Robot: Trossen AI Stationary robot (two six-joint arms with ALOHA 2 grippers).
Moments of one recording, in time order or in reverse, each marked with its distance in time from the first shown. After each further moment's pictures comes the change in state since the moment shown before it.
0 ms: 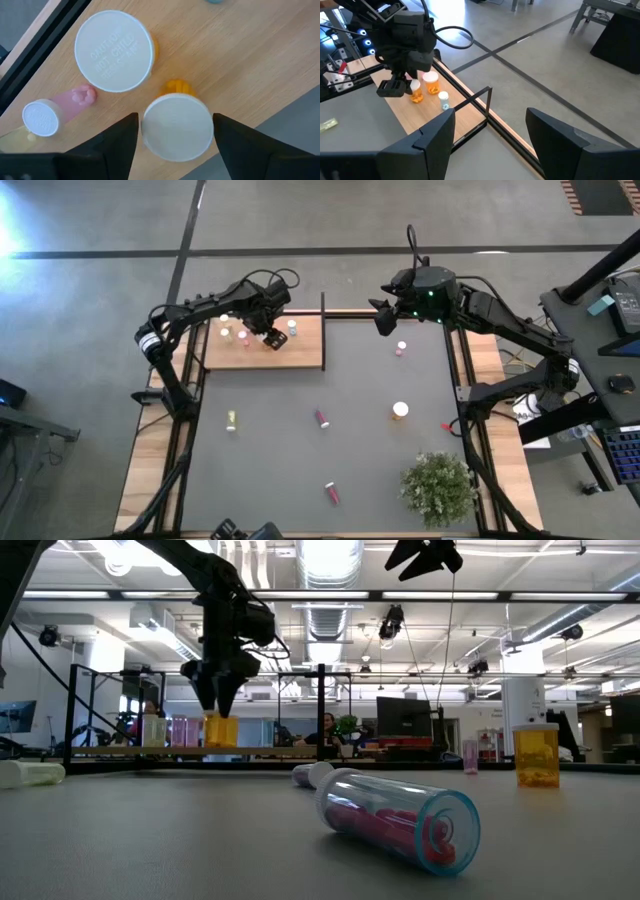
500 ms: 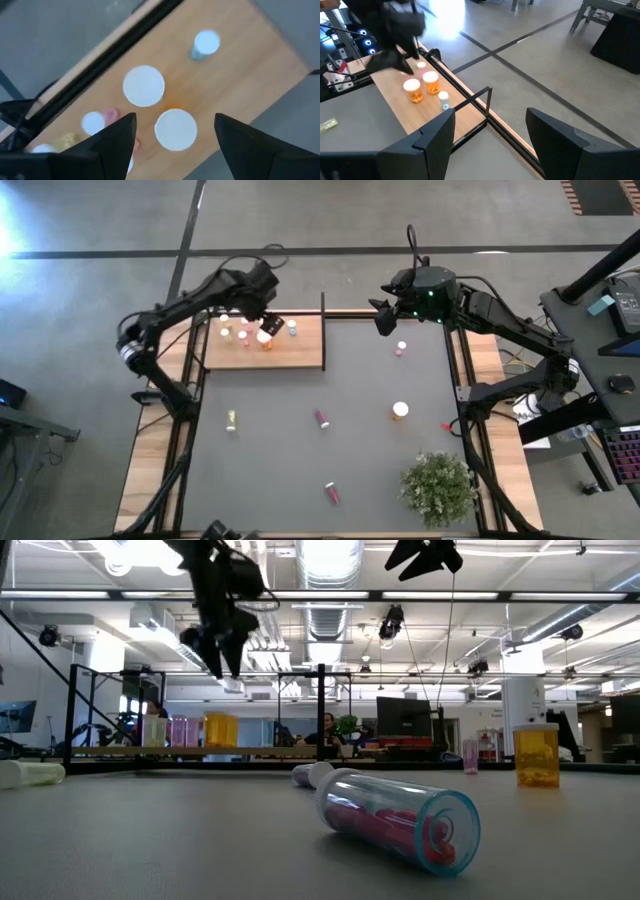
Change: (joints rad) left arm 0.009 -0.155 0.081 0.017 -0.008 -0.003; right arm 0.000 0.000 0.000 0.000 0.000 0.000
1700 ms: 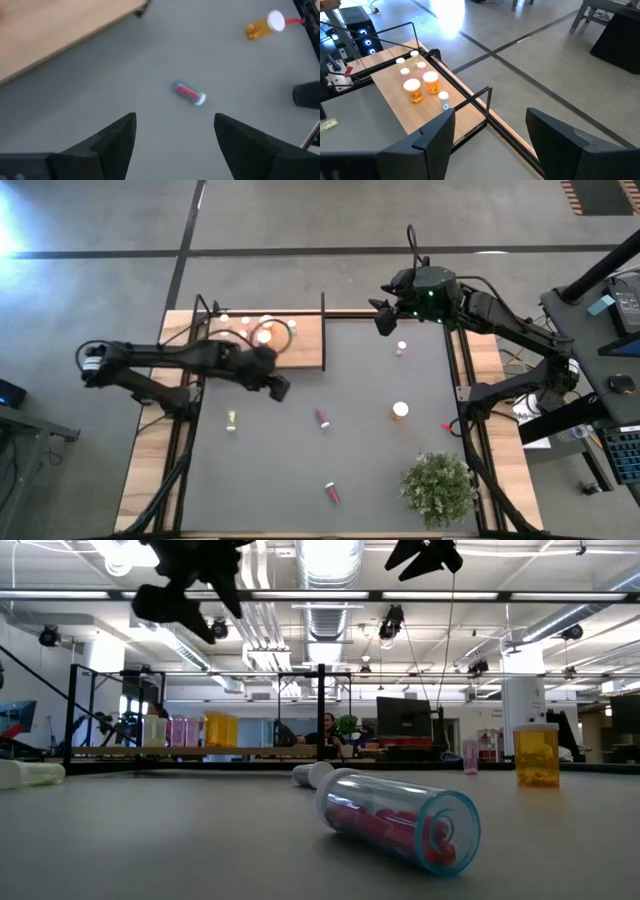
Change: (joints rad) left arm -0.660 -0.330 -0.367 0.266 0.009 -0.806; right arm 0.000 0.000 0.000 0.000 0.000 0.000
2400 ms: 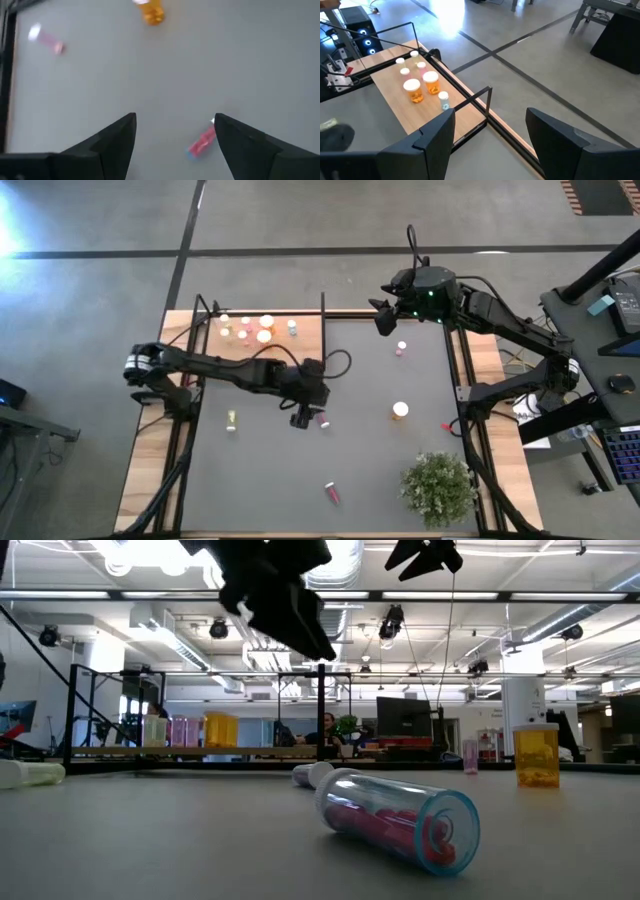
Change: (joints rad) left arm -0.056 0.368 0.080 0.442 0.053 1.320; right arm 0.000 0.000 0.000 0.000 0.000 0.000
